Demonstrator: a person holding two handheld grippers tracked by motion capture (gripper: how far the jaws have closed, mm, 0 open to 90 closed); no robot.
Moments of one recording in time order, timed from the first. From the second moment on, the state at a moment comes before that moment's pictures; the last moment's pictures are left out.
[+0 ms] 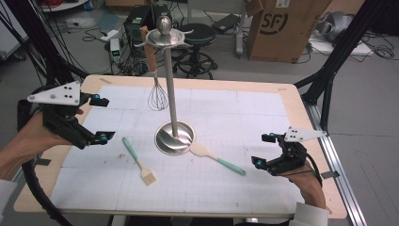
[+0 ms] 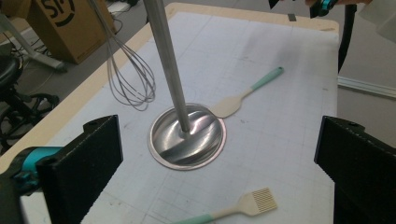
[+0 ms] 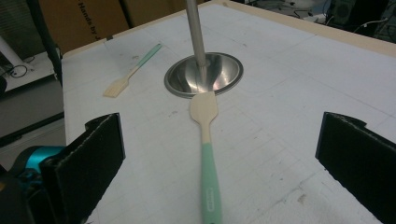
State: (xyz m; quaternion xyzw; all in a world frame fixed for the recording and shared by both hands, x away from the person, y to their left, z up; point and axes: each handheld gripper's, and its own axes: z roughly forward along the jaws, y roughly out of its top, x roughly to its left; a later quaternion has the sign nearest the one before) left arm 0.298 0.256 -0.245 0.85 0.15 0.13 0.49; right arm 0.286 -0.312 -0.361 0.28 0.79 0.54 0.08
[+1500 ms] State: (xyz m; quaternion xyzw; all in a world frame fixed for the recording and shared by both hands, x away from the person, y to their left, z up) left arm 0.283 0.264 -0.350 0.82 0.15 0.13 0.54; right arm 0.284 -0.295 -0.352 0.24 0.81 0.53 0.10
